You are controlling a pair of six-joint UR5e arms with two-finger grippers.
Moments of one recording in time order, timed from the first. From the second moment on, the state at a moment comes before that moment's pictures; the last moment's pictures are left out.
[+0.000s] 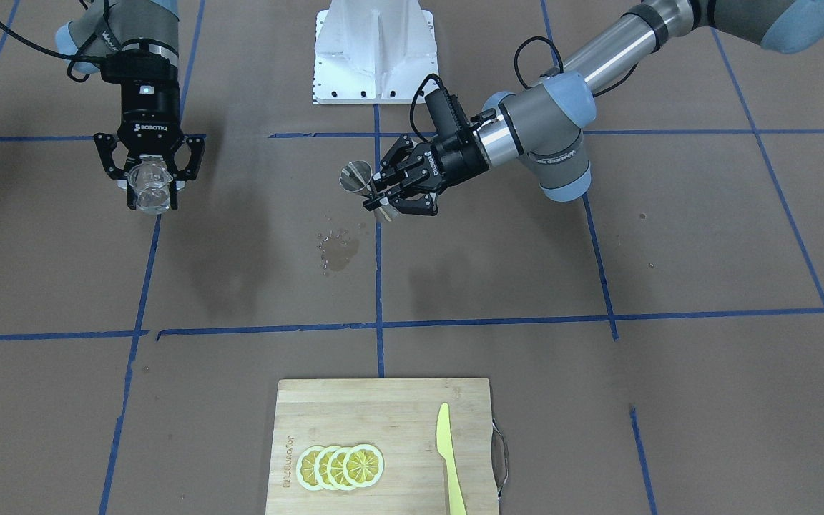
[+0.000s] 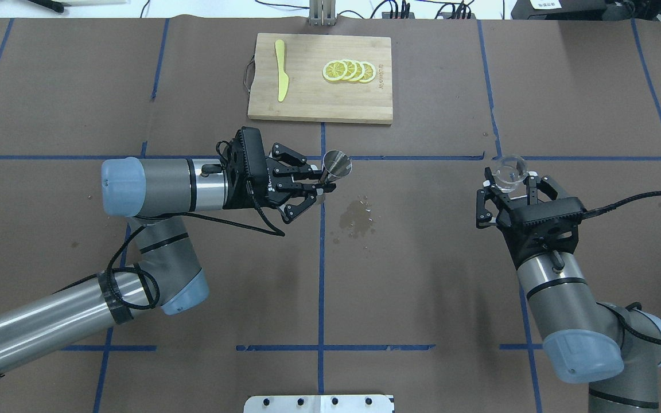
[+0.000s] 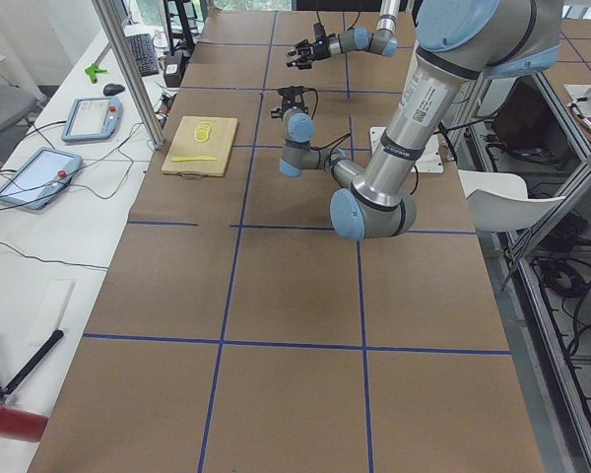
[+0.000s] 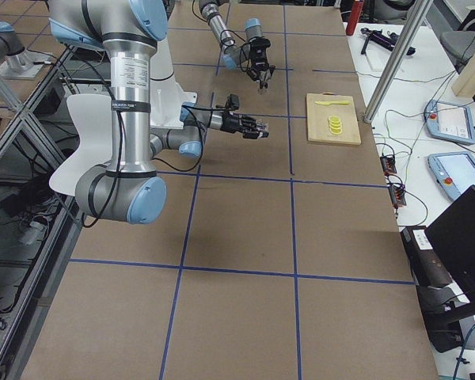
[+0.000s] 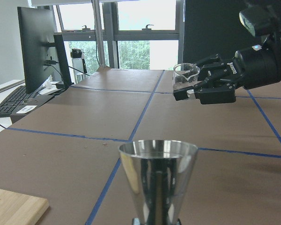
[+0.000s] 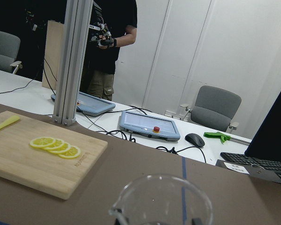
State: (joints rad) left arm -0.55 -2.20 -1.32 -3.14 -1.85 -0.25; right arm 0.23 -1.55 1.94 -0.76 0.49 0.86
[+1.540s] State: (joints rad) left arm -0.54 -2.21 -1.29 -3.14 -1.84 -0.25; right arm 0.23 -1.05 1.95 -1.50 0.51 0.73
